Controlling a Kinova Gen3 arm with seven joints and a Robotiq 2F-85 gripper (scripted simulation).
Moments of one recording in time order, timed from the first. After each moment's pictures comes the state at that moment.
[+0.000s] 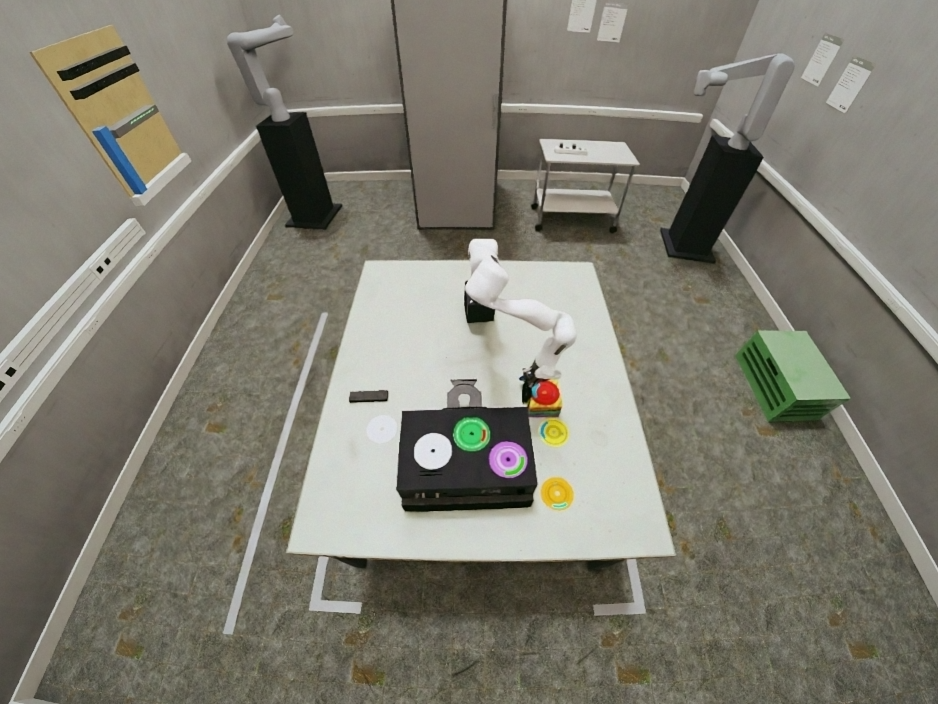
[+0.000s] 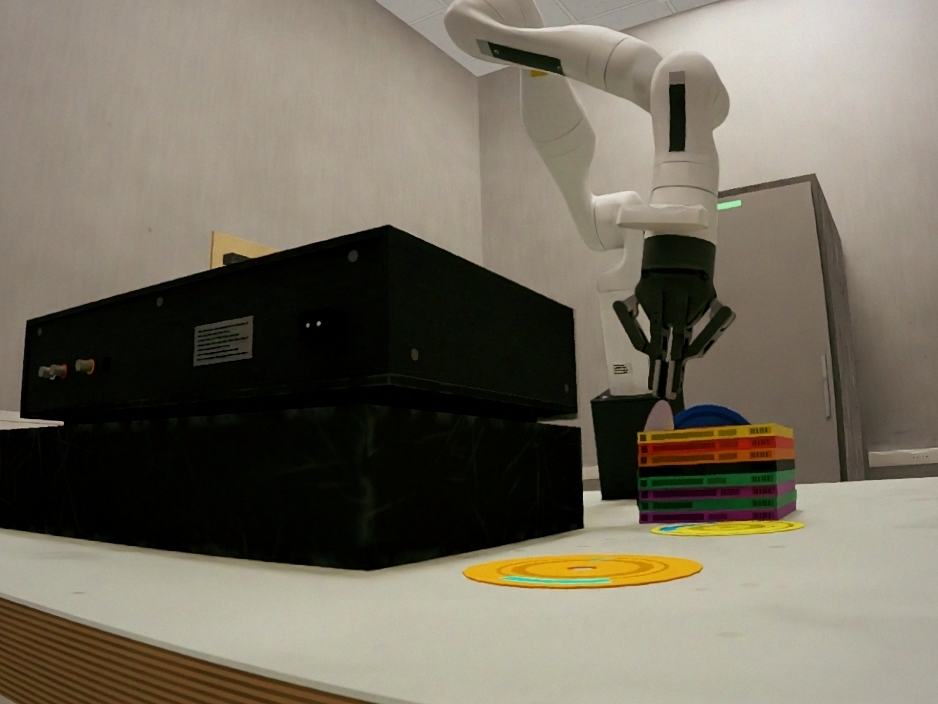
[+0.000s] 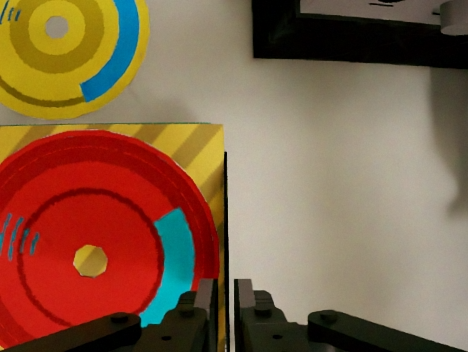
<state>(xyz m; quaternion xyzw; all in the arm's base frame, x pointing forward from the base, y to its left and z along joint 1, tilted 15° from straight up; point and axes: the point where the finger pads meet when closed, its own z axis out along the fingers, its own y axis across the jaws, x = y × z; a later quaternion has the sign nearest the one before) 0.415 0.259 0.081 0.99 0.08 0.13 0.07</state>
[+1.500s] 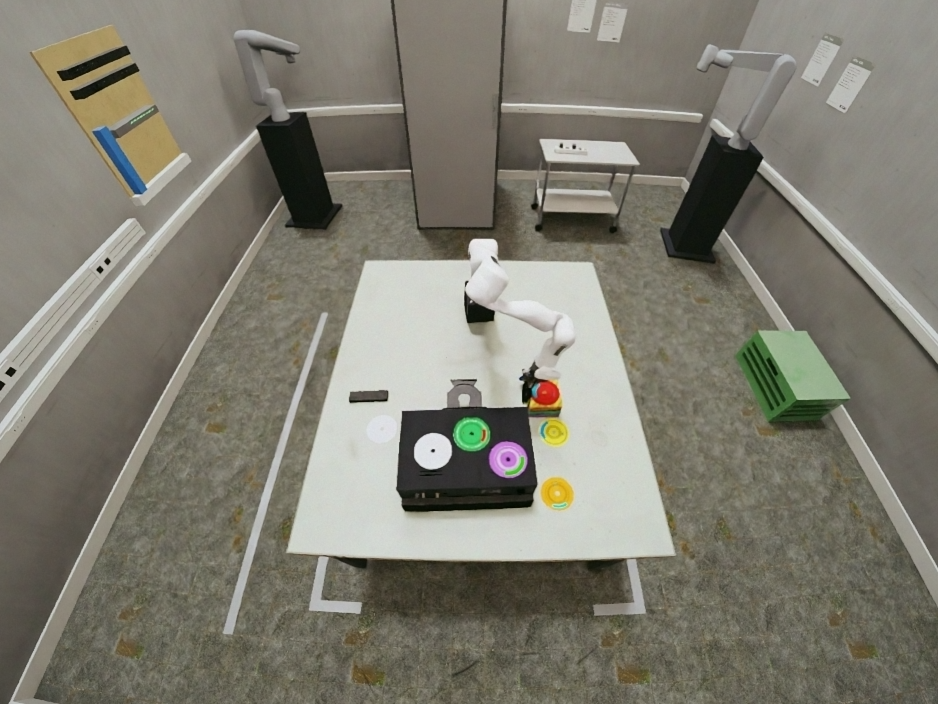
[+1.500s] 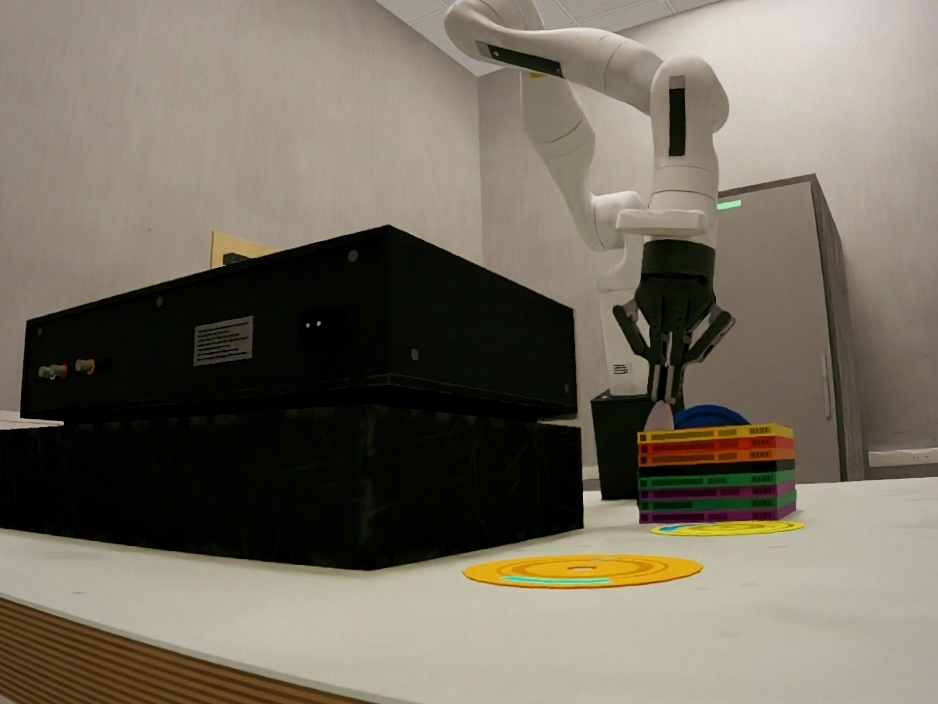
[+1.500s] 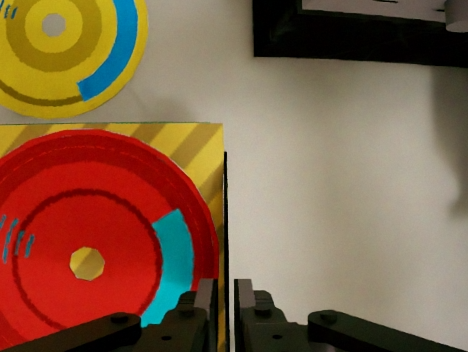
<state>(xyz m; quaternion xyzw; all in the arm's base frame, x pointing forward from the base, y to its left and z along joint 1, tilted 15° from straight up) 0.417 0.259 0.077 0.99 0.08 0.13 0.07</state>
